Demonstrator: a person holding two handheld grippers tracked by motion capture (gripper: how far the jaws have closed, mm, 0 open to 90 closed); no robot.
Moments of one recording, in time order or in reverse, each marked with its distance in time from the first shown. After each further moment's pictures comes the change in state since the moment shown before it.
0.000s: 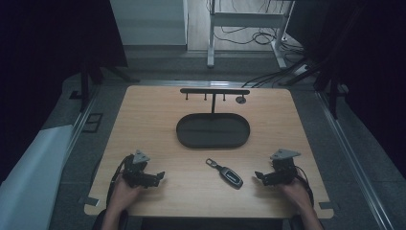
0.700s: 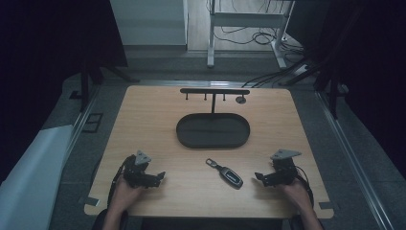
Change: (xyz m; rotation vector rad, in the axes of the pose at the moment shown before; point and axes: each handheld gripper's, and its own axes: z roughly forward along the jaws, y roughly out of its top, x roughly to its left) left arm -0.002 -0.002 0.003 0.002 0.033 0.023; right arm 0.001 0.000 -0.002 0.010 0.028 0.020
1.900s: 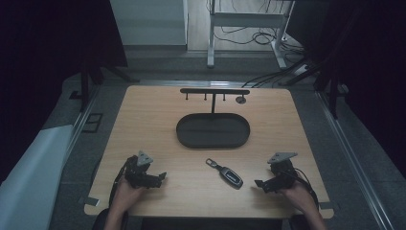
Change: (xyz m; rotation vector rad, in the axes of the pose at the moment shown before) left arm -0.005 0.001 0.002 0.000 0.009 0.021; right arm 0.019 0.008 -0.015 0.133 0.049 -0.042
